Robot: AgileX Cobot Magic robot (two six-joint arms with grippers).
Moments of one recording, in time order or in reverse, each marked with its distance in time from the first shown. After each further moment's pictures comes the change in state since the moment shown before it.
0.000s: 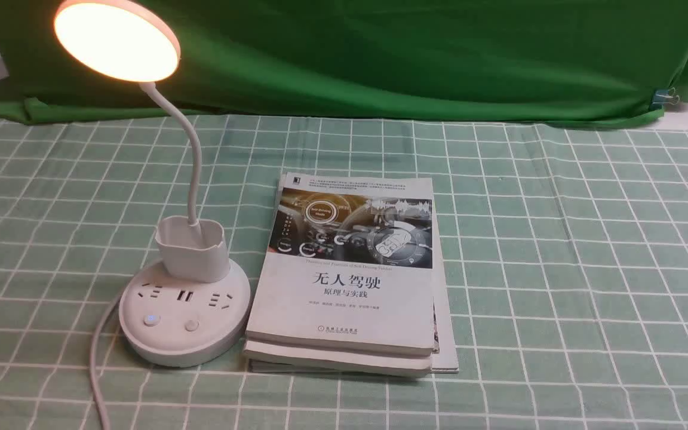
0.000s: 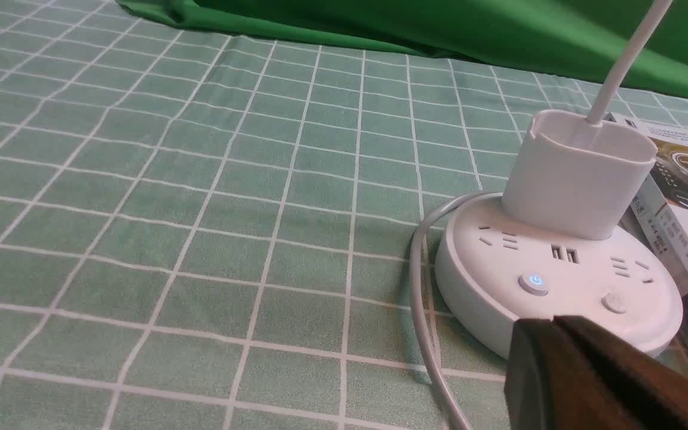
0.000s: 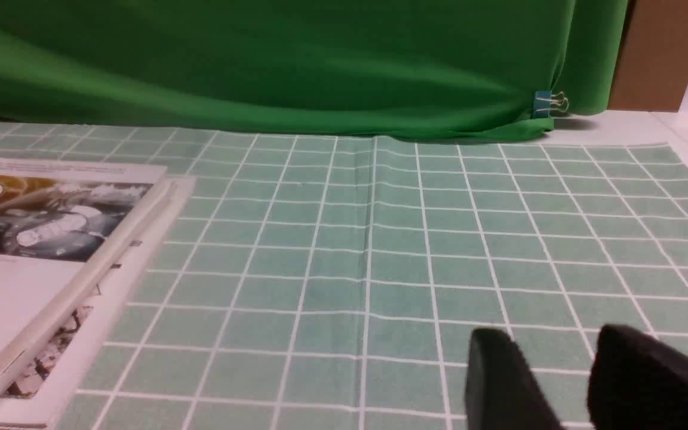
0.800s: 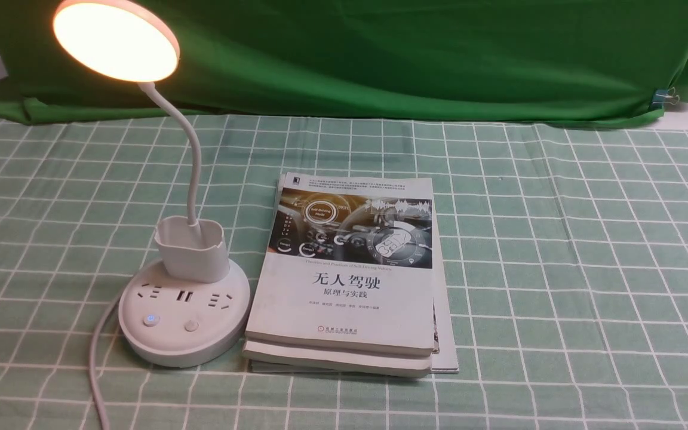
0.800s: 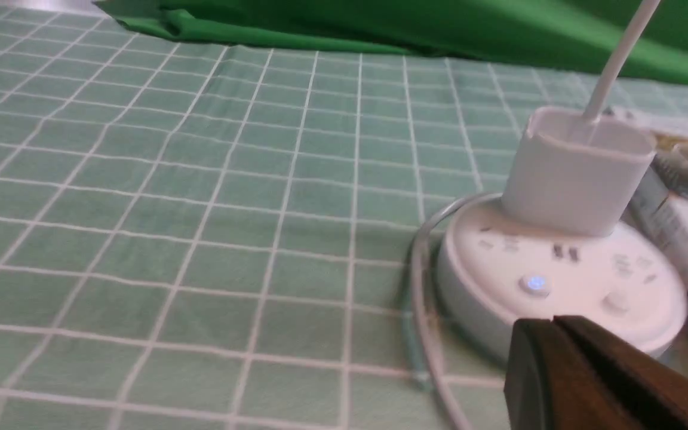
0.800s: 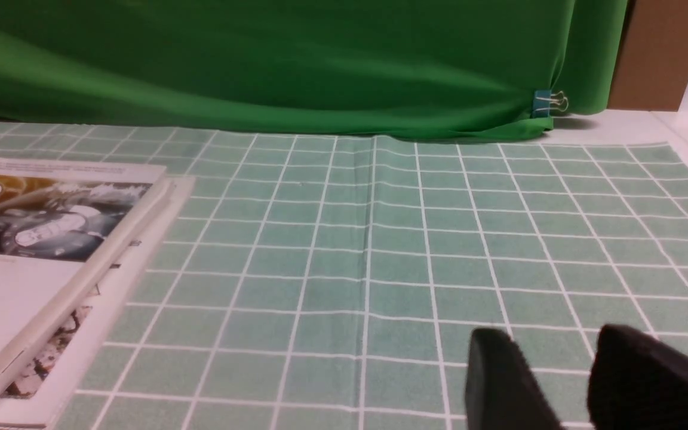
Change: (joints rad) right arm 0.000 0.000 0.000 0.000 0.000 0.000; left arm 0.000 0.000 0.000 -0.091 -0.033 0.043
